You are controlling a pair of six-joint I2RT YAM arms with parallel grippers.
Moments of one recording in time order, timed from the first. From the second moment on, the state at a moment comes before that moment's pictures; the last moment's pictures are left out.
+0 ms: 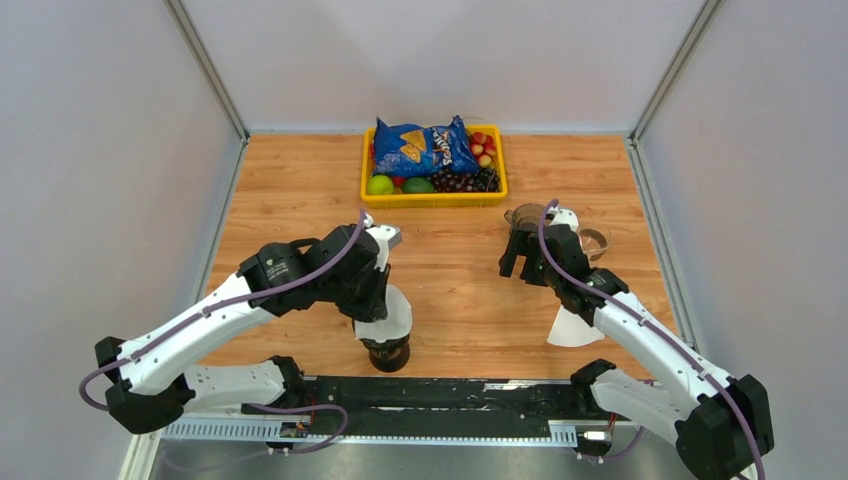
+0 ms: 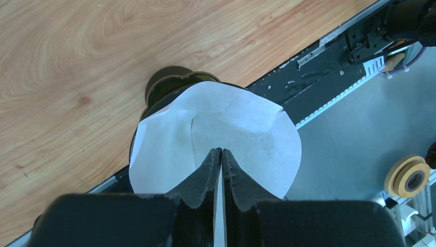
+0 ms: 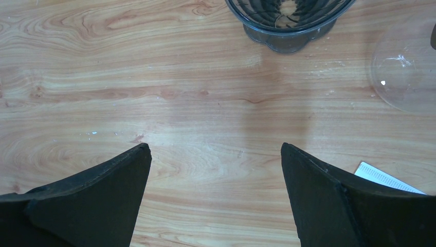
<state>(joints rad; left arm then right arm) -1.01 1.06 1.27 -1.17 0.01 -0.57 0.49 0.97 0.67 -0.40 0.19 0.56</state>
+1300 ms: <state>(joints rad) -1.02 1.13 1.15 -1.12 0.05 -0.57 0.49 0.97 0.65 -0.40 0.20 0.56</state>
